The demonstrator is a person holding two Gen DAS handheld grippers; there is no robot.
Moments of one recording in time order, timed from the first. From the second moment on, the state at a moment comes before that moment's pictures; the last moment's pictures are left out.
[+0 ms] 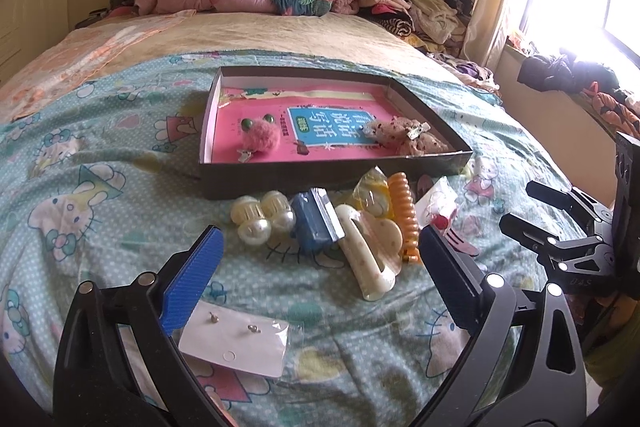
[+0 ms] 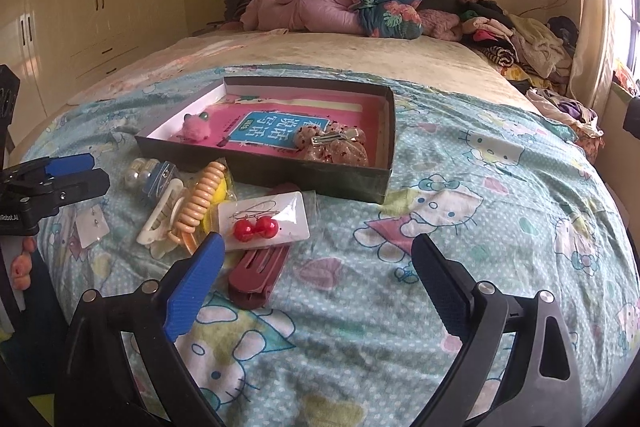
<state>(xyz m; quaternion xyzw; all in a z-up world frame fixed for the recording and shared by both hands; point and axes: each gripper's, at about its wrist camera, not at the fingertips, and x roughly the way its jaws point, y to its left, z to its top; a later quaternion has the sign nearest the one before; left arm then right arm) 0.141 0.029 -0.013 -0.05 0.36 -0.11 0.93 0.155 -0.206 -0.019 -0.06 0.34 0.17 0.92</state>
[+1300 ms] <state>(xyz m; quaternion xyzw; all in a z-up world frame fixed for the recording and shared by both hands) 0.169 -0.013 -0.064 -0.03 0.44 -0.15 0.88 0.208 -0.174 -0.057 -0.06 0.39 0.24 0.89</state>
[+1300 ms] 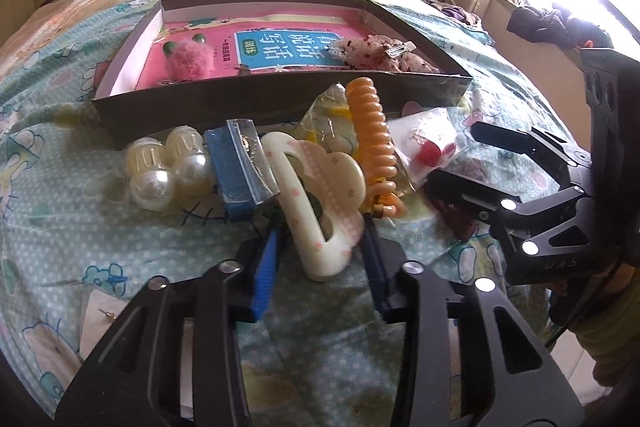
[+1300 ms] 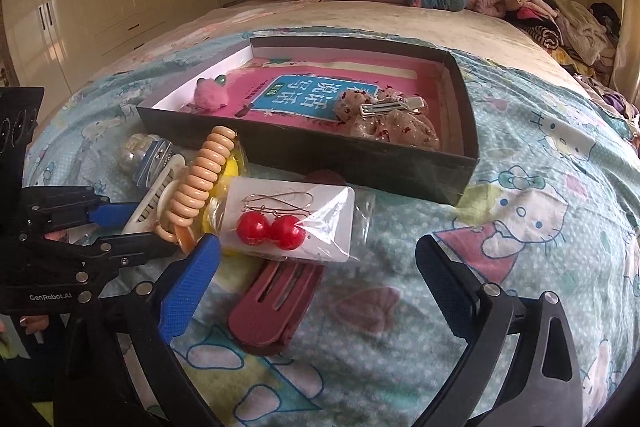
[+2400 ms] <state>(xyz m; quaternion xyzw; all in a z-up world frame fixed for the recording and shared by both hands) 0.148 -0.006 -0.038 -0.04 0.41 -0.16 0.90 0.205 -0.172 -0.058 -0.12 0.35 0.19 0.91</state>
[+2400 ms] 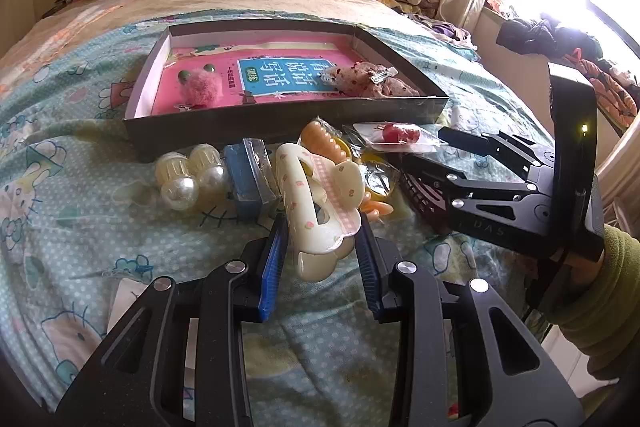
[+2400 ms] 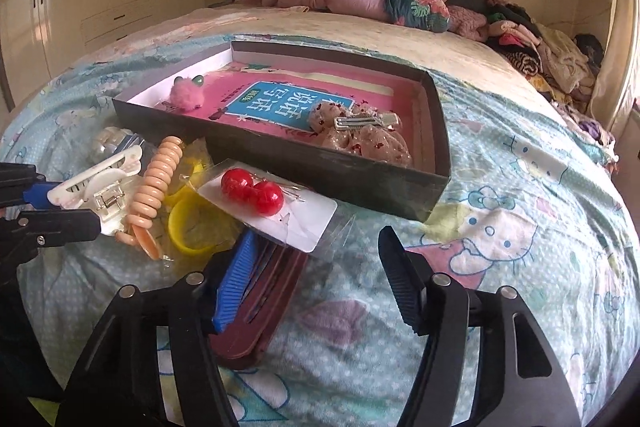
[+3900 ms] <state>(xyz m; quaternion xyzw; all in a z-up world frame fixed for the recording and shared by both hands) 0.202 -0.005 0.010 -0.03 0.35 -0.15 0.92 0.200 -0.212 -0.003 -0.03 0.30 0.19 0.93</state>
